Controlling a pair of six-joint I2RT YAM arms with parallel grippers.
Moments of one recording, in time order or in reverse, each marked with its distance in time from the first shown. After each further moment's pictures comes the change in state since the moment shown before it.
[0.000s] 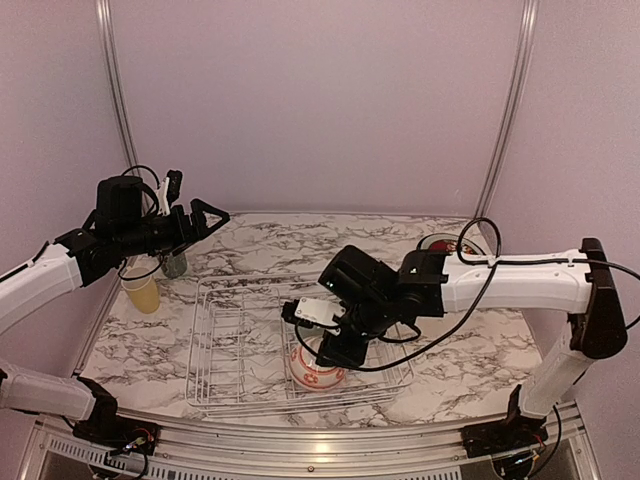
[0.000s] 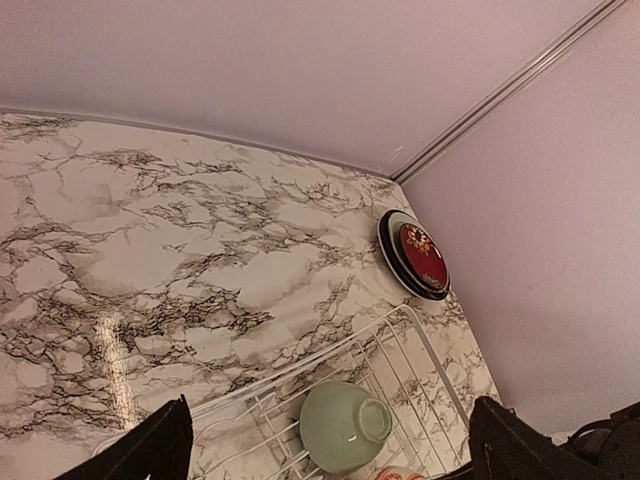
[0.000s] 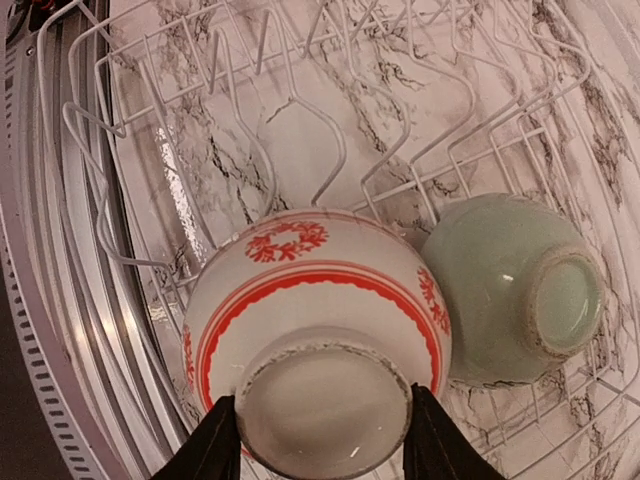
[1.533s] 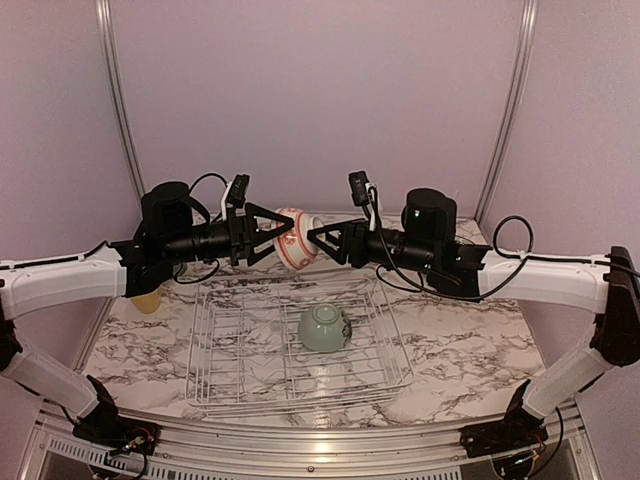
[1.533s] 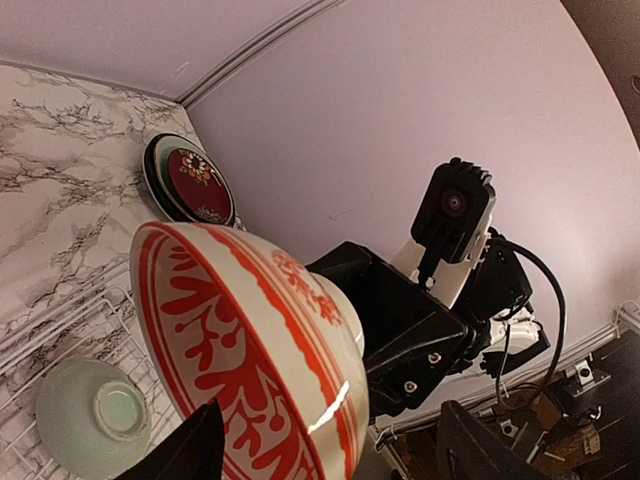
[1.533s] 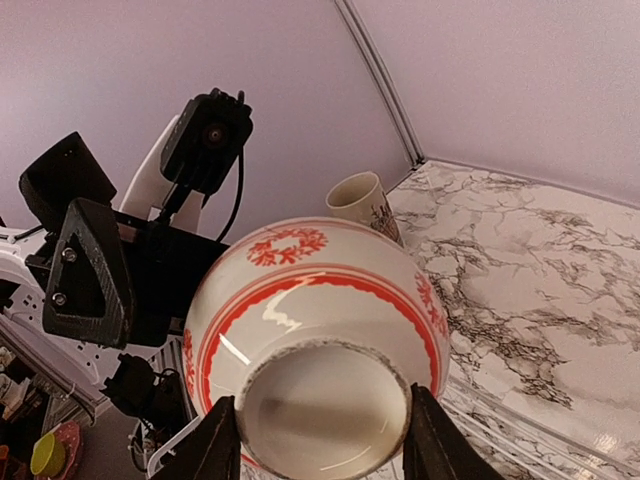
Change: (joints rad) left arm -0.271 0.214 -0.001 0.500 0.229 -0.360; right arm -0.311 -0.183 -0.263 1.039 -0.230 0.597
